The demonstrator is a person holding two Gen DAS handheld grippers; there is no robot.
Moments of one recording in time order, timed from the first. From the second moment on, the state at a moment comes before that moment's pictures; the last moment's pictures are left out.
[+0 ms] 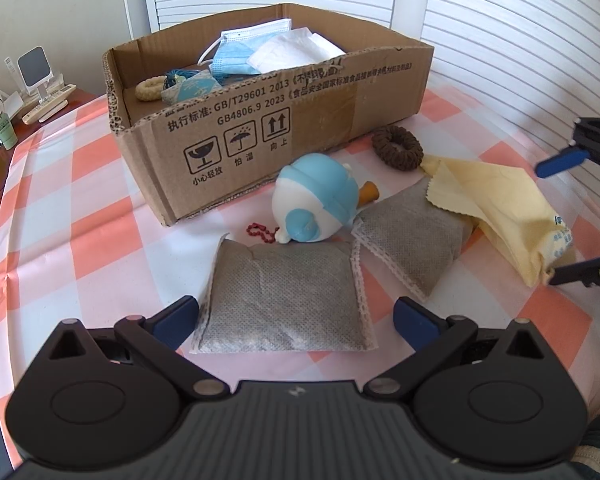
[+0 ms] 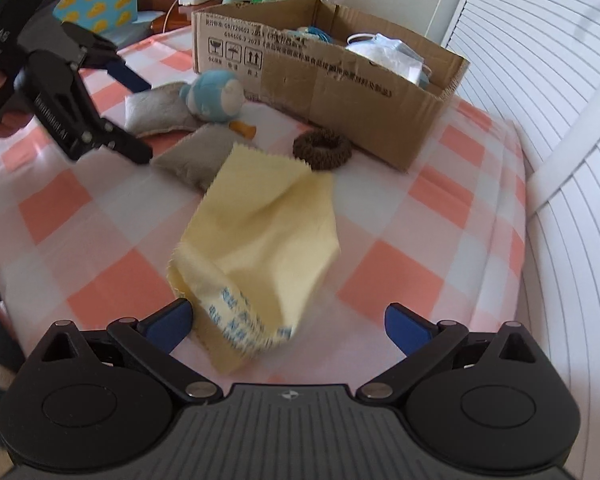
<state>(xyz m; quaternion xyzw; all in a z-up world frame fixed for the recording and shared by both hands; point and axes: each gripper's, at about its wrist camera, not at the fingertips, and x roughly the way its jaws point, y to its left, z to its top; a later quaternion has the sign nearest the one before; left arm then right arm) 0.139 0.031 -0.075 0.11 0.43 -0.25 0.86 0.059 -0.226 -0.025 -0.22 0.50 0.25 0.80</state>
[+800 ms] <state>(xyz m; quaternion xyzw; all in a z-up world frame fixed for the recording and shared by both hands) 0.152 0.040 -0.075 0.11 0.44 -0.24 0.86 0.067 -0.192 -0.023 -0.20 0.50 0.26 0.80</state>
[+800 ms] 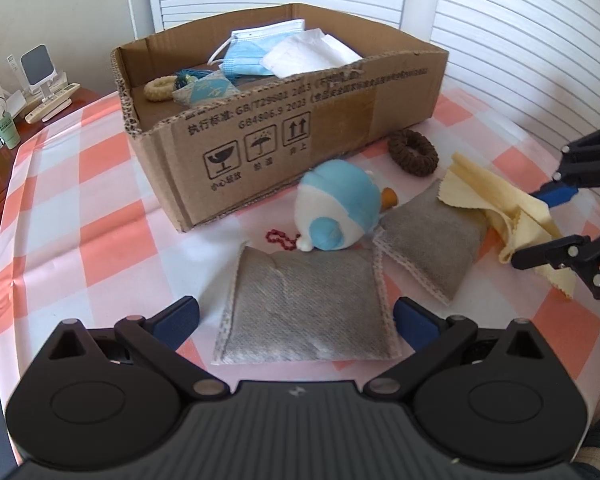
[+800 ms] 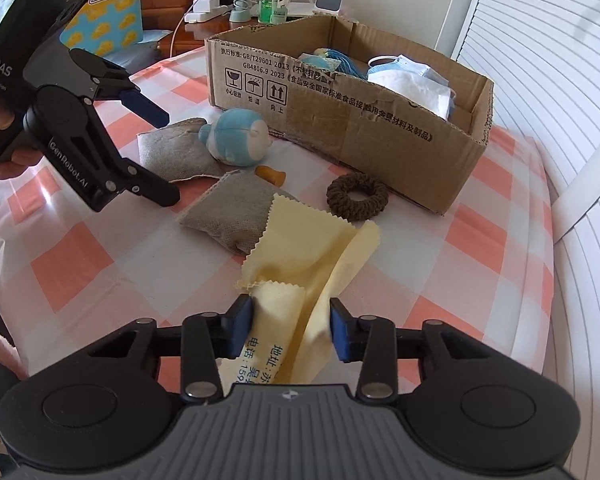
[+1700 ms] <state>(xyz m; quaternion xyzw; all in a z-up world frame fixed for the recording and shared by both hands) 0.134 0.044 -0.044 0.11 0.44 -0.22 0.86 0.050 -0.198 0.005 -0.18 0.48 0.21 0.83</state>
